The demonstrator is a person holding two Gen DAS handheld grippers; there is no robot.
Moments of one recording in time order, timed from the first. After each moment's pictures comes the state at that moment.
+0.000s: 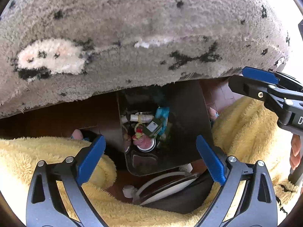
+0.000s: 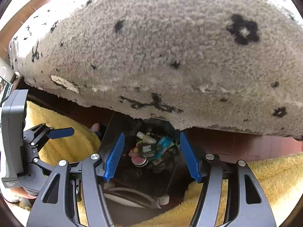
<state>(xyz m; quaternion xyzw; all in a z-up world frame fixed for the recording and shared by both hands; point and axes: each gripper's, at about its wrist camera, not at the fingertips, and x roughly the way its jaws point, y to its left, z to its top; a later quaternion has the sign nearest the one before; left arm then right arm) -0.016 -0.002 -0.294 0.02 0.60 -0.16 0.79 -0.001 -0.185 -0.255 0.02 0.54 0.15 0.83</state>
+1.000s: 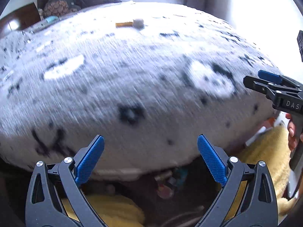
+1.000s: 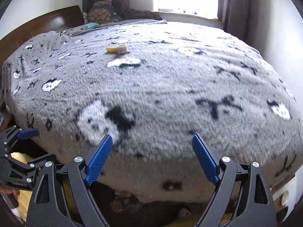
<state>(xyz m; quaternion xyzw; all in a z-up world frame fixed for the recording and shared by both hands) 0.058 0.030 -0.150 0.04 0.45 -0.12 0.89 0.081 -0.215 -0.112 -0.03 0.40 0.09 0.91</state>
